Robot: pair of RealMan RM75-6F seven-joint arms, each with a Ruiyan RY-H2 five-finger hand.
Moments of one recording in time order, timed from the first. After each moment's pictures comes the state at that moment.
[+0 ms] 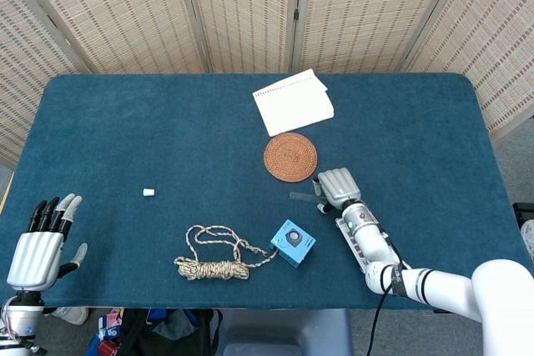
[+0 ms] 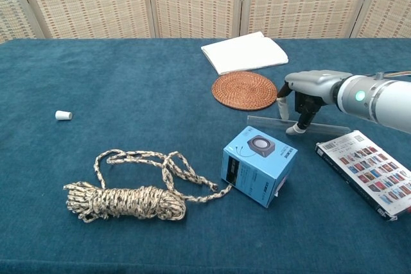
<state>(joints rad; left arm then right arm) -0.14 -1.17 -0.06 -1.72 1.48 1.47 0.29 0.87 -1.61 0.15 -1.29 -0.74 0.80 -0.51</state>
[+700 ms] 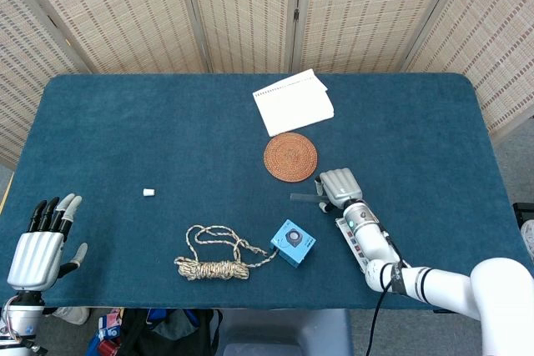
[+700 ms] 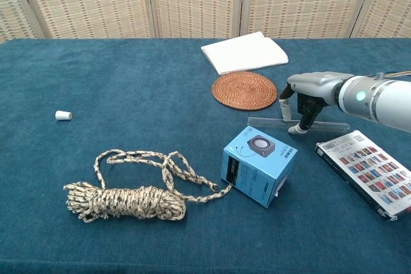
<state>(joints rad) -0.14 -1.17 -0.06 -1.71 1.48 1.47 0.29 0.89 -1.61 0.13 -1.29 -0.69 0.79 -0.52</state>
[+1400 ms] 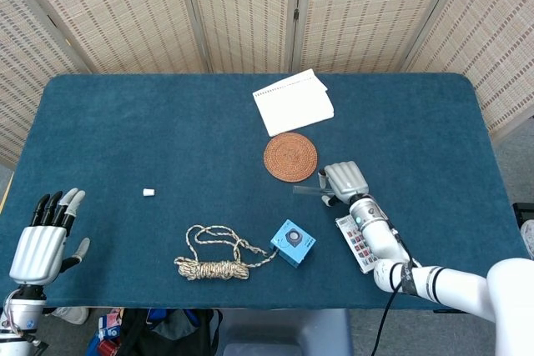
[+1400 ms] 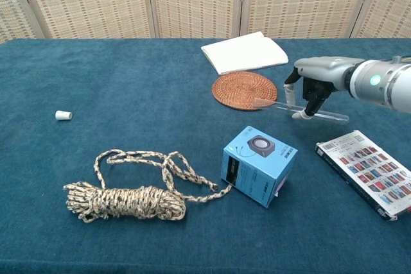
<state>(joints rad) -0.17 -1.16 -0.08 -1.71 1.48 1.45 0.29 0.86 -1.53 0.15 -1.36 -0.77 0.82 -0.45</state>
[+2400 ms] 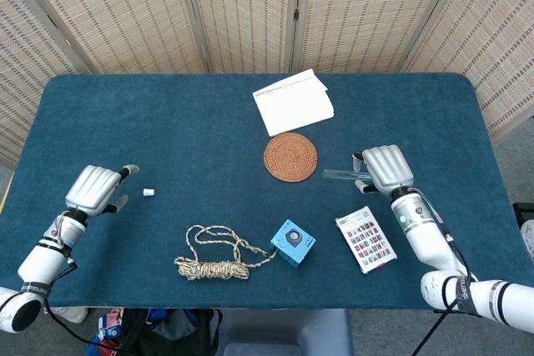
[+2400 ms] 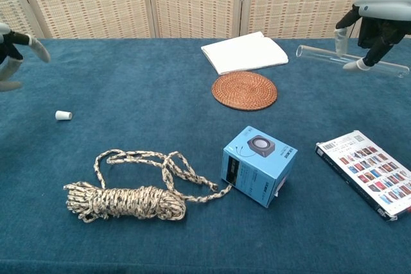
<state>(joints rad) -0.58 -1.16 -0.18 -1.46 1.34 0.87 0.20 0.76 -1.21 0.15 -1.67 -0.87 0.97 -0.44</state>
